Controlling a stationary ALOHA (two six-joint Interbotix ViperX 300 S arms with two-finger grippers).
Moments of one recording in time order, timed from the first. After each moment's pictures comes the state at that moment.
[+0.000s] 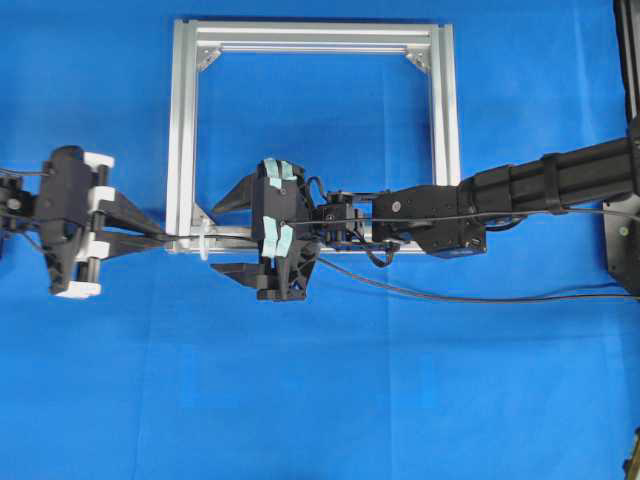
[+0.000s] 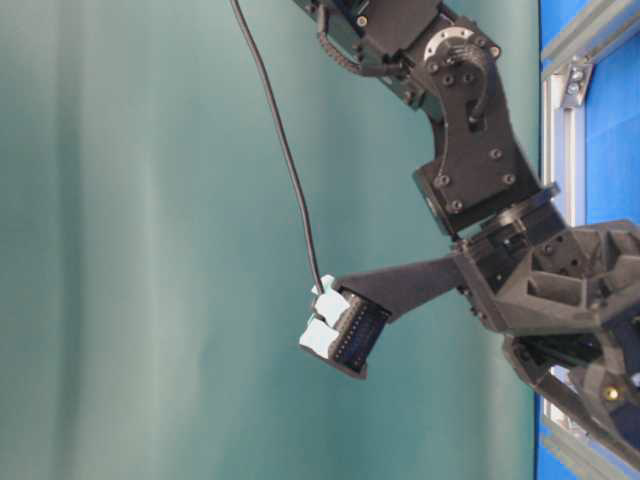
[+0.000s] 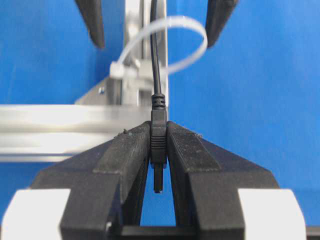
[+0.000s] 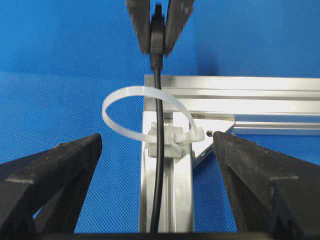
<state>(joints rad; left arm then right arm) -0.09 -0.33 1.31 -0.09 -0.43 -0.01 0.03 0.43 0.36 0.09 -0.39 0.08</state>
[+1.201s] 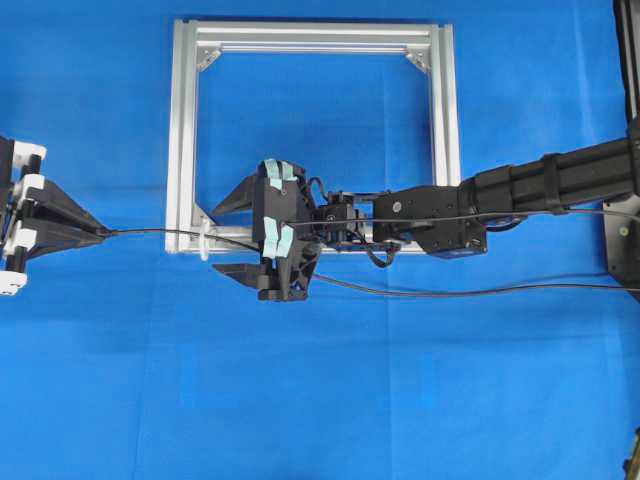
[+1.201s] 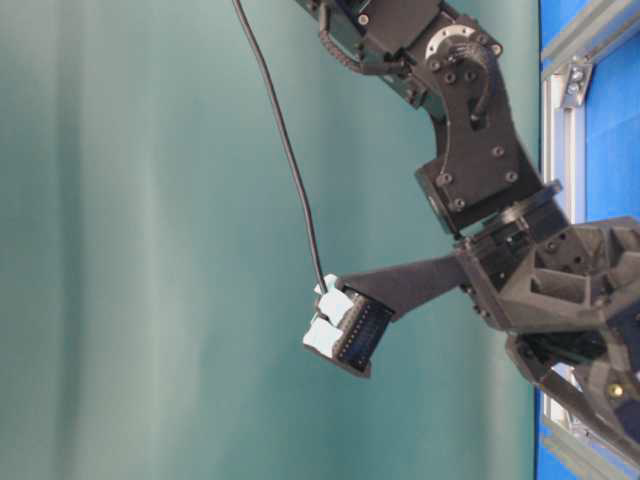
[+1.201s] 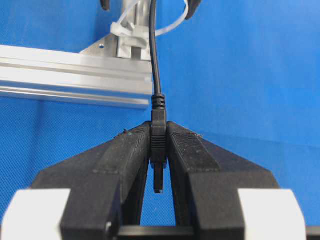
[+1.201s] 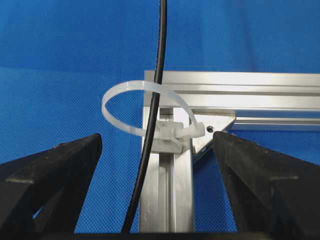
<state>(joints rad) -0.09 -0.86 1.42 -0.09 -0.04 -0.12 0.03 0.43 0.37 0.09 -0.38 0.08</state>
